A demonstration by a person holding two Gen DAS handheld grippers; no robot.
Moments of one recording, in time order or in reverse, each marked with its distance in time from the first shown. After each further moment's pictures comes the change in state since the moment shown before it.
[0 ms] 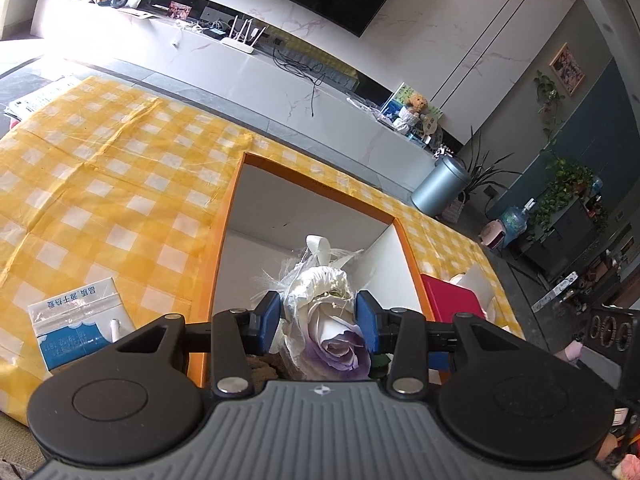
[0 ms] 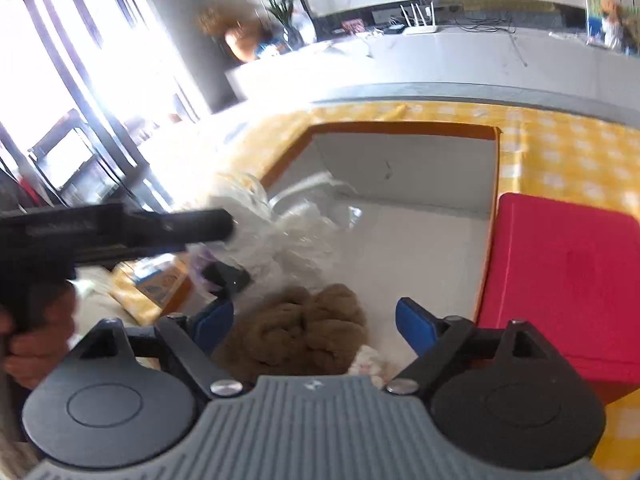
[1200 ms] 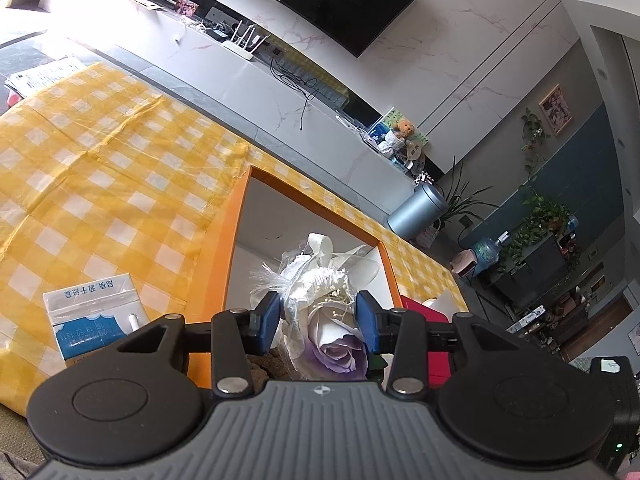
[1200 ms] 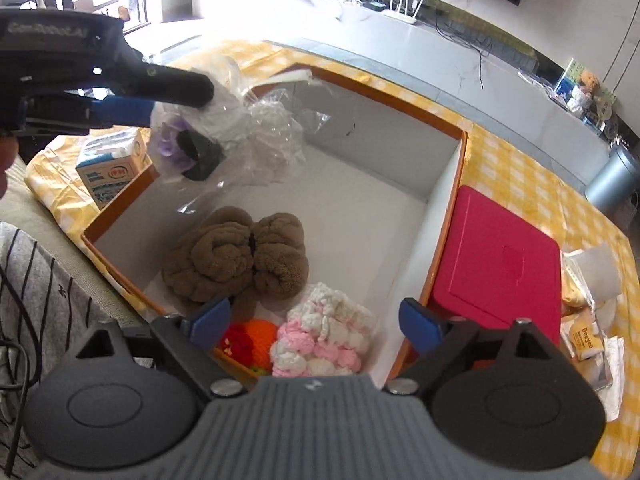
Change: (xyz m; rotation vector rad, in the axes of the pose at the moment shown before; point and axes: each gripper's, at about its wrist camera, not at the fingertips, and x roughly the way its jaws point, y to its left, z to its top) left arm -0.020 0.029 0.002 -0.116 -0.053 -0.110; right arm 0.011 0.069 -0.017 -0.335 0.193 -0.436
